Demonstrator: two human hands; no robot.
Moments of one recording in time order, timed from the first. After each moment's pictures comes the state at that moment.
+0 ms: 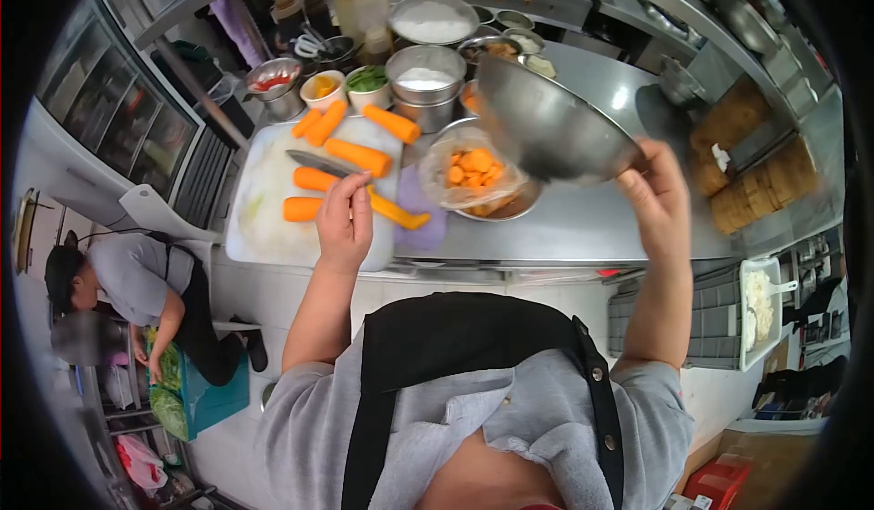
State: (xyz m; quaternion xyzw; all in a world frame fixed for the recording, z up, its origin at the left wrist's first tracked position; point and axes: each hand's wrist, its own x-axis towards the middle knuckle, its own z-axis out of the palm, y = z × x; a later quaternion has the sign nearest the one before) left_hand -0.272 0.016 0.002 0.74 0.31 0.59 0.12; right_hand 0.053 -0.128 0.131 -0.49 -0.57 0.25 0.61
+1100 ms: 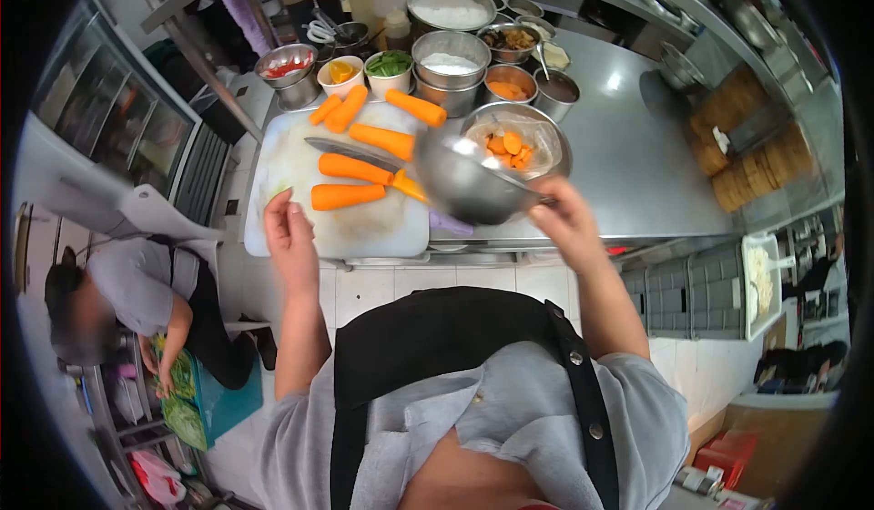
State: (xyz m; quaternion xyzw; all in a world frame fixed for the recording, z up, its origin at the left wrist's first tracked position) left_hand -0.399 0.021 -0.019 0.53 0.44 0.63 0.36; right_hand -0.056 -0.105 0.034 -0.48 -0.55 0.40 0.56
